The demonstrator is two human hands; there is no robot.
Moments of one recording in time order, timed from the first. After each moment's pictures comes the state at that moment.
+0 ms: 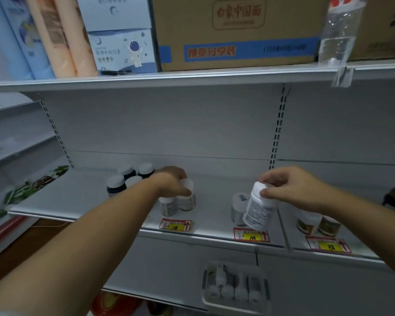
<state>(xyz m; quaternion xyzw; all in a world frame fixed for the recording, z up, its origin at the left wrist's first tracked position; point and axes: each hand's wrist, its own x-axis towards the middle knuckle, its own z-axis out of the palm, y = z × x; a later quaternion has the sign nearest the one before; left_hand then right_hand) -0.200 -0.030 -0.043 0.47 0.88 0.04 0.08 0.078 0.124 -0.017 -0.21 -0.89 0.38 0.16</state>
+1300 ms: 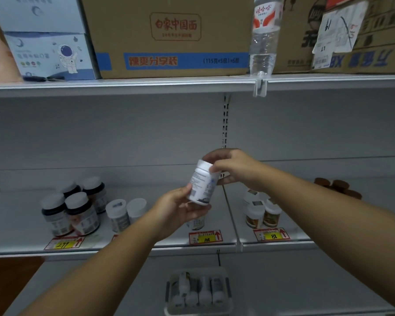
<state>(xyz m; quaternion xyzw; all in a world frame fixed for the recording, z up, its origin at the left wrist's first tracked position) -0.060 0.006 -0.060 0.29 0.45 0.64 0.55 0.067 0.139 0.014 -0.22 -0.78 0.56 0.17</state>
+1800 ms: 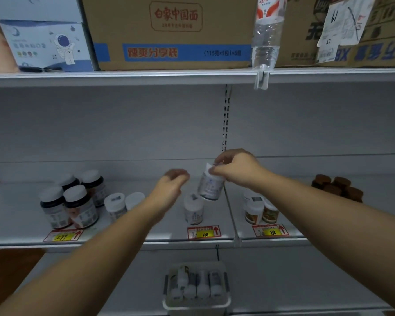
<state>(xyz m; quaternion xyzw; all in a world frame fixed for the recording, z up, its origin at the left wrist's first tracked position) -0.076 0.023 -0.056 0.36 0.68 0.58 0.27 0.068 0.150 -0.014 -0.34 -0.85 0.34 0.23</state>
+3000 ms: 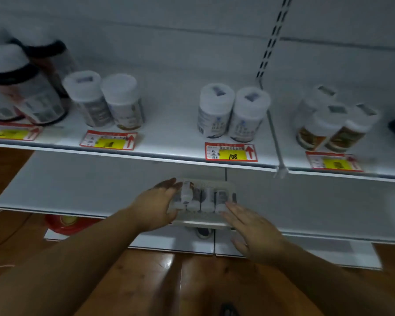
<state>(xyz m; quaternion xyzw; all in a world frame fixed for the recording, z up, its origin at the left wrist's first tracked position) -0.118 -0.040 -0.331 0.57 0.80 0.03 0.20 0.129 0.103 -0.351 -0.15 -0.98 0.11 -0.12</state>
